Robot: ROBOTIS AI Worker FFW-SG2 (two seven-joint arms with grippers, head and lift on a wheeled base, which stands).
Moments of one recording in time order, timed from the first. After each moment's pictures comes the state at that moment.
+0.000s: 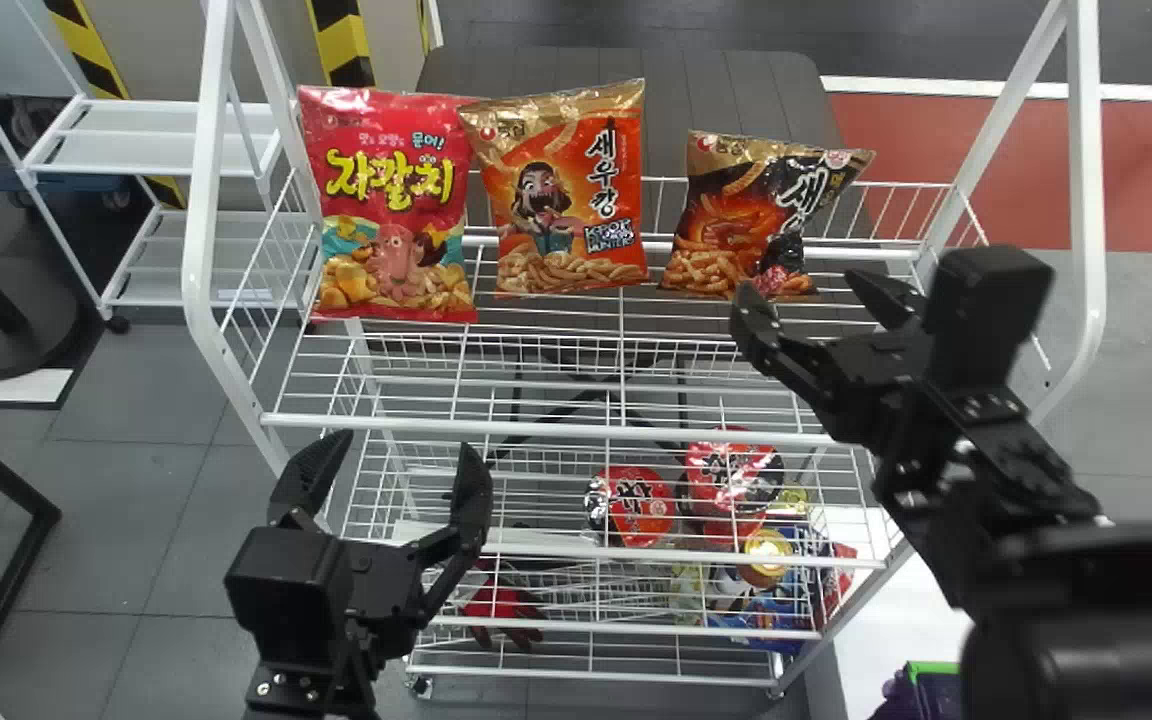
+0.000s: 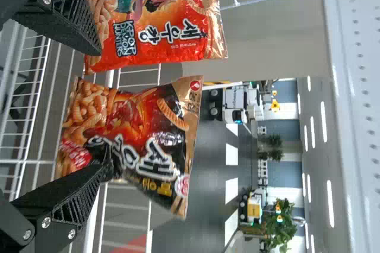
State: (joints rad) left arm 0.57 0.28 -0.31 -2.03 0.05 0.01 0.31; right arm 0.28 0.00 0.04 -2.10 0.01 0.46 0.17
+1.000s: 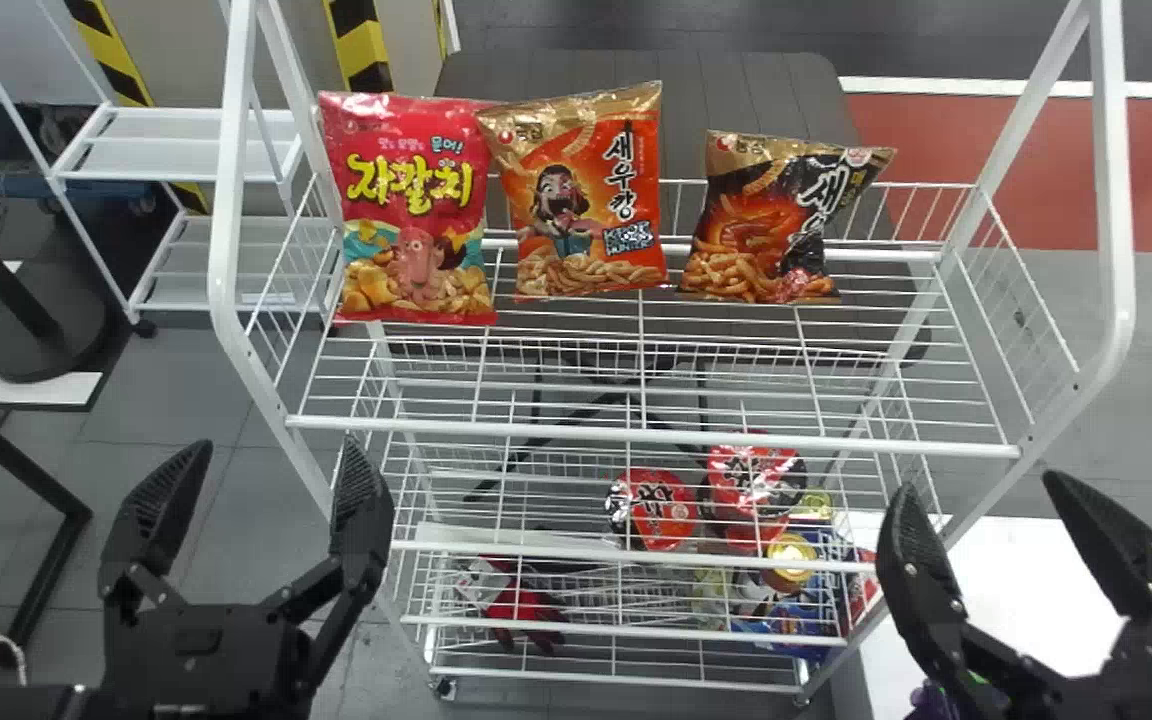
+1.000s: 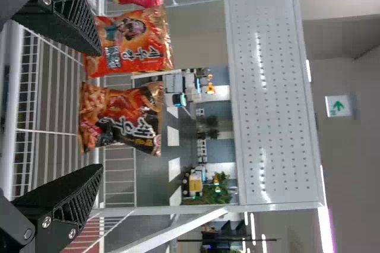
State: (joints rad) left arm 0.90 0.29 -0.16 -2.27 0.07 -0.24 0.34; right arm 1.00 -0.07 0.02 -2.28 -0.08 -0.29 0.09
